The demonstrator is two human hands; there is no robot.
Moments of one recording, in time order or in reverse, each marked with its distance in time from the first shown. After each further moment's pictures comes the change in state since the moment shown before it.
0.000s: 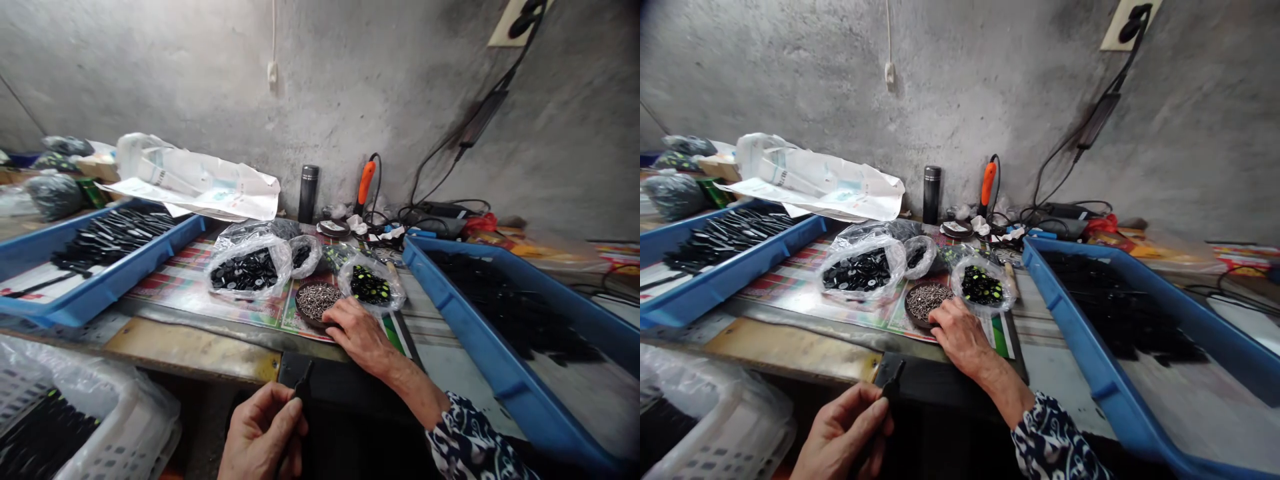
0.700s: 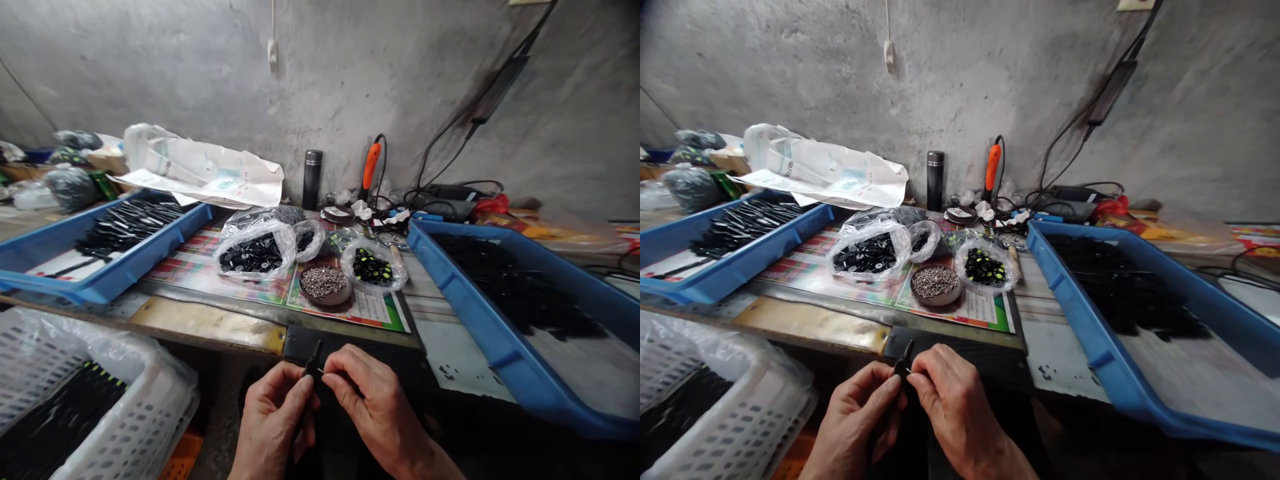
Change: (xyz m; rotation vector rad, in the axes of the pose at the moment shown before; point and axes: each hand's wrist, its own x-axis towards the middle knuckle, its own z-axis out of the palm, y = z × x) left_hand -0.019 -0.003 0.004 0.024 -0.059 0.011; right_hand -0.081 -0.084 0.000 0.600 0.222 -0.029
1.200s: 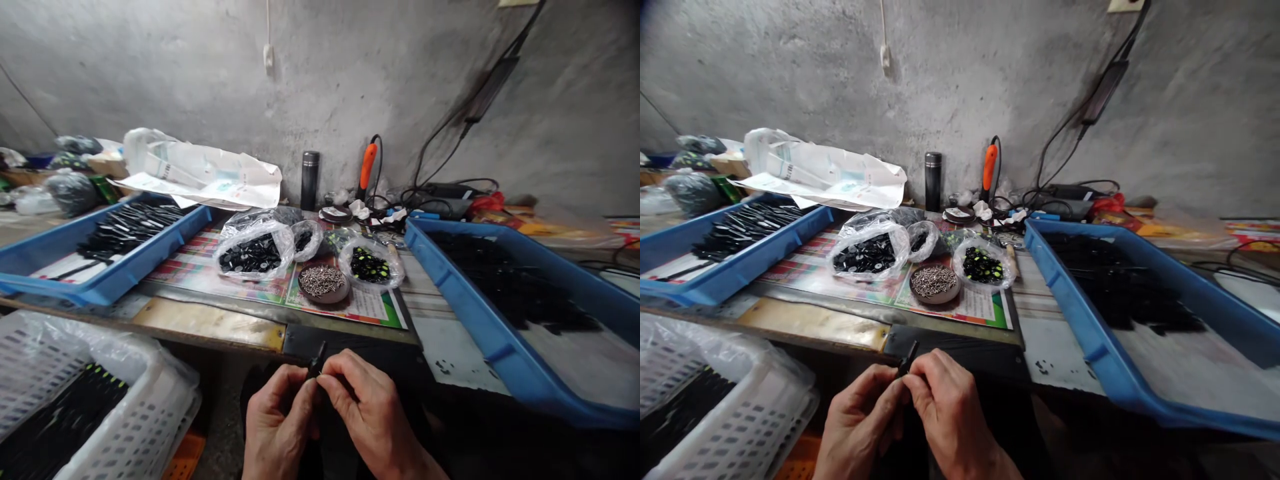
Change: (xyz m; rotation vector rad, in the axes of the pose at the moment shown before) left_hand 0.000 -0.018 0.006 0.123 0.106 0.223; right_hand -0.011 -0.004 0.014 0.027 0.134 0.053
